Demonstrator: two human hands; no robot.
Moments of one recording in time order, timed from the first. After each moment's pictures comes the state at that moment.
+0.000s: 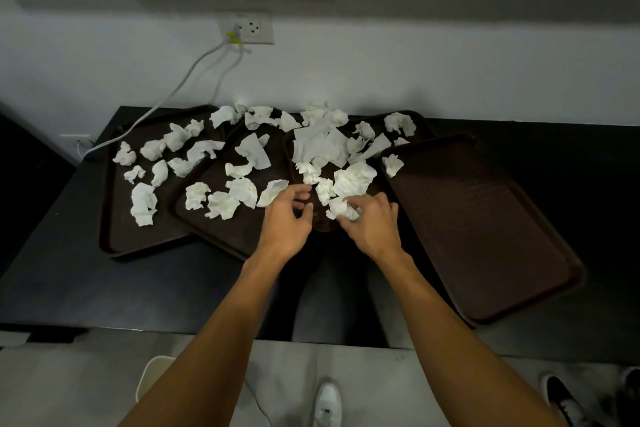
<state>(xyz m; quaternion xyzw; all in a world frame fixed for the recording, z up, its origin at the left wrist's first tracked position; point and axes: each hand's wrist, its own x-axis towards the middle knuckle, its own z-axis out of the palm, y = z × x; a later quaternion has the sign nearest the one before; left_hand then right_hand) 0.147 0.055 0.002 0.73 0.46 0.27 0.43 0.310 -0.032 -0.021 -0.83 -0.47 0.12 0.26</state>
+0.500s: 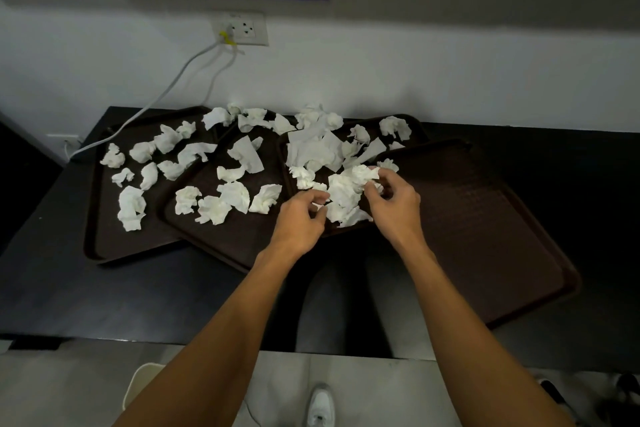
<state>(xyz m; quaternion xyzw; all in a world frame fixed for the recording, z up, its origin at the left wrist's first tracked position) 0.181 0.062 -0.016 0.77 0.42 0.23 0.42 0.343 -0.039 0.029 -0.78 -0.34 0.18 0.49</state>
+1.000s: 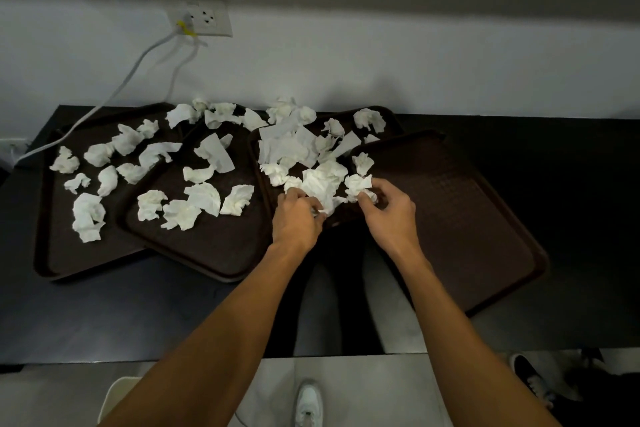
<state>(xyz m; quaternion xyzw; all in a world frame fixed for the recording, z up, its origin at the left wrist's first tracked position) 0.230 0.056 -0.046 0.84 0.45 0.12 0.27 0.359 -0.069 0.016 -0.77 -0.31 0.20 0.52</state>
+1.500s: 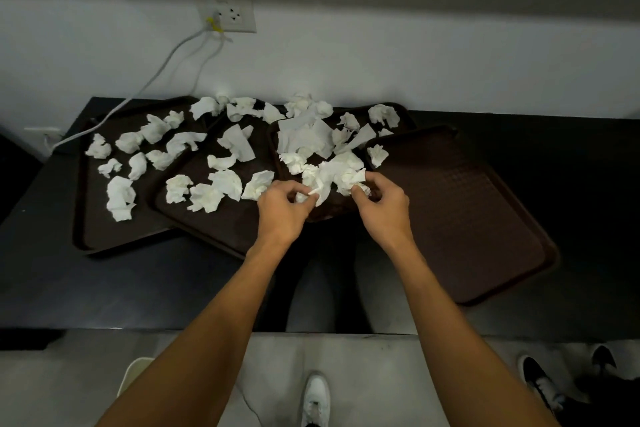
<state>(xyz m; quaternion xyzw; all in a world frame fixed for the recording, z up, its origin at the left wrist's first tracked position) 0.168 0.049 -0.007 0.71 0.48 0.30 0.42 0.315 -0.066 0.027 -0.77 -0.32 0.21 0.51</state>
